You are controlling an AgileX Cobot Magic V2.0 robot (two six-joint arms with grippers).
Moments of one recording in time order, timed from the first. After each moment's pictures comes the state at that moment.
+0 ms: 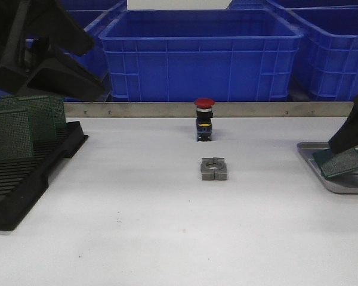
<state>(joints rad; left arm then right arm) -0.34 1.37 -0.89 -1.04 0.54 1.88 -0.27 1.81 -0.92 1.13 0.64 -1.20</state>
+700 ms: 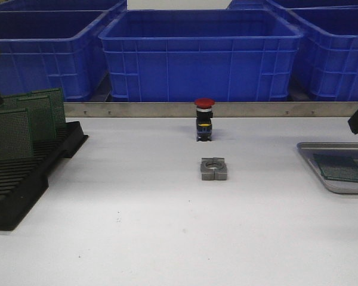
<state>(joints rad) -0.04 1.39 -0.91 -0.72 0.52 1.81 -0.31 1.70 -0.92 1.06 0.58 -1.20</state>
